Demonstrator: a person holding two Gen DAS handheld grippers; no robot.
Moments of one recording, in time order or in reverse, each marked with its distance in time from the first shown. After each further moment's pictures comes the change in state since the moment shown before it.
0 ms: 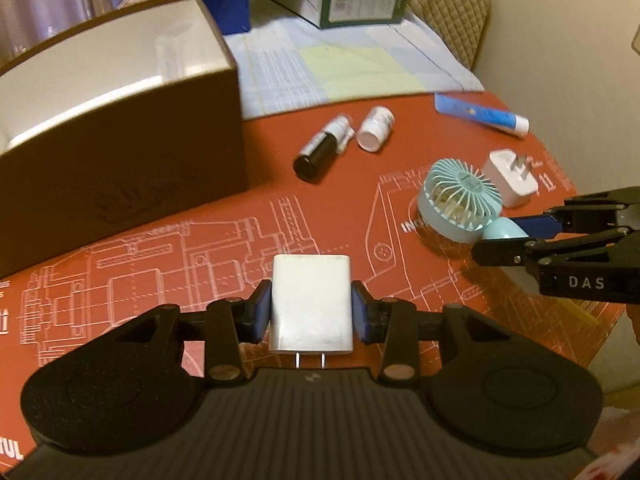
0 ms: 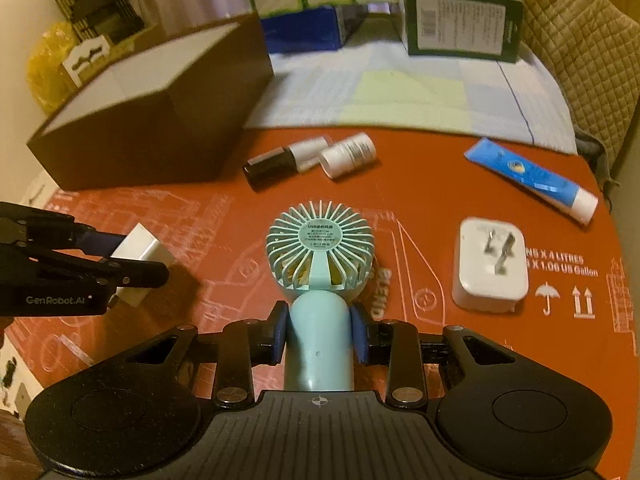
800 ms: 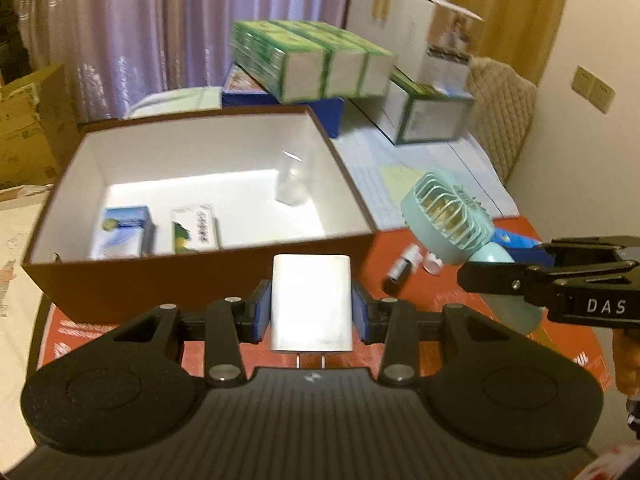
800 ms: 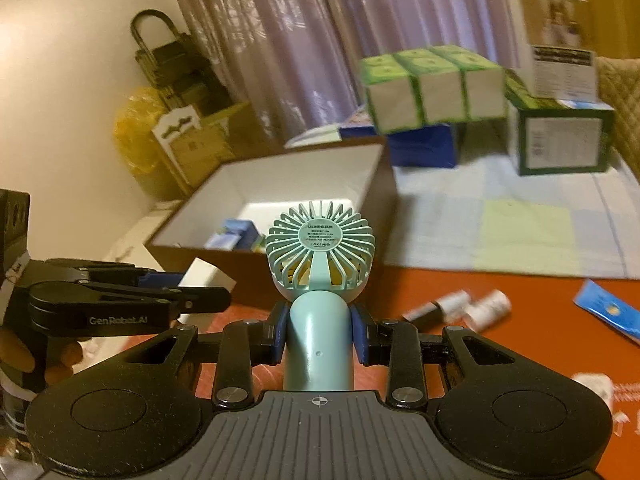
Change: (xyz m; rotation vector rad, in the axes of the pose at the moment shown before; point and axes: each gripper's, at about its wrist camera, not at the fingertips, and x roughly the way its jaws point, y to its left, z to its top) left arm -0.106 0.083 0.040 -0.155 -0.214 0.078; right arm -0.043 0.086 0.089 -0.035 -0.202 0.261
